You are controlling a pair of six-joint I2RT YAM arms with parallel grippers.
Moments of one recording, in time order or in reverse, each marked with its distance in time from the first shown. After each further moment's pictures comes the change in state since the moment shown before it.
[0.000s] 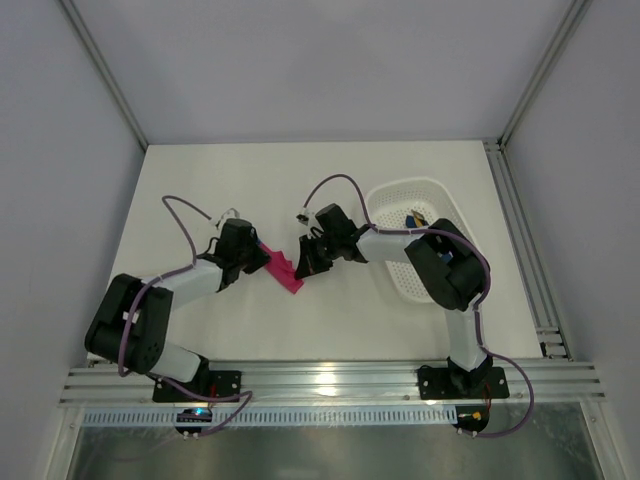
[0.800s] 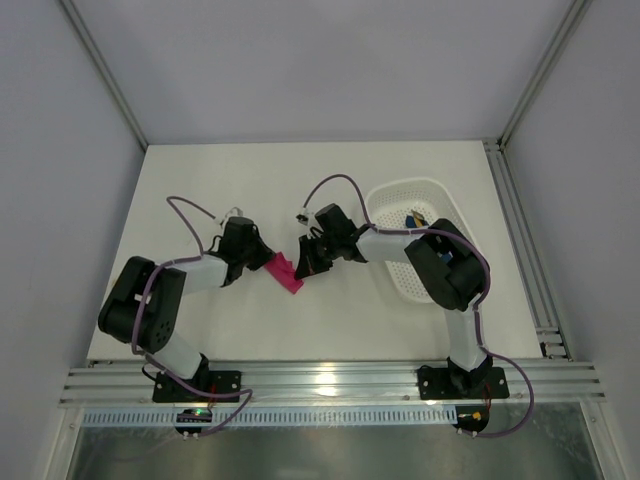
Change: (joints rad) left arm 0.024 0.142 0.015 0.158 0.064 -0.027; right arm 0.000 0.000 0.003 -0.004 -0.003 0.000
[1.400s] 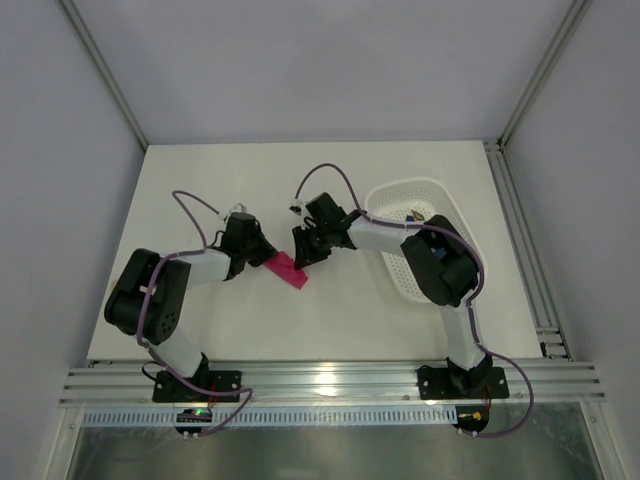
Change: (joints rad) left arm 0.004 0.064 0.054 -0.008 0.031 0.037; right arm 0.002 0.056 0.197 -0.220 0.142 -0.115
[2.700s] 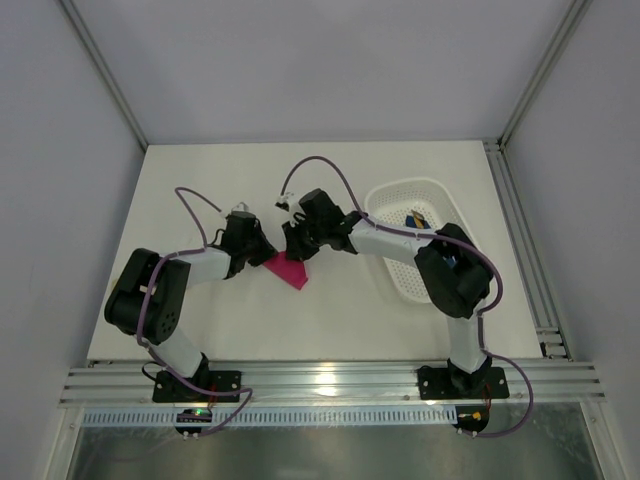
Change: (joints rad) left arm 0.001 0.001 0.017 -0.029 0.013 0.043; right arm 0.068 -0.110 -0.014 0.069 0.101 -0.167
